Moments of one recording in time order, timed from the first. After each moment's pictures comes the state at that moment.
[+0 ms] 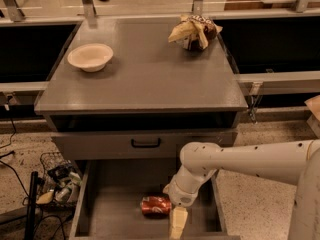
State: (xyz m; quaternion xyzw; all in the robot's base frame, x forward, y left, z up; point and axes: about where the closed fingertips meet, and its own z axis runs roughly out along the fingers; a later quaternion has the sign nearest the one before) arm 0.402 -0.033 0.470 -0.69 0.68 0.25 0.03
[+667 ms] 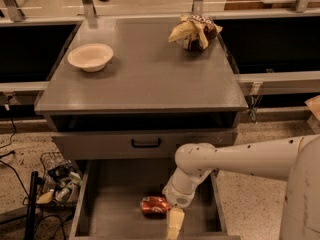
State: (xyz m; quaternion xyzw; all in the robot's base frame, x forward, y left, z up) arm 0.400 -0.025 0.464 -0.68 0.69 0.23 0.02
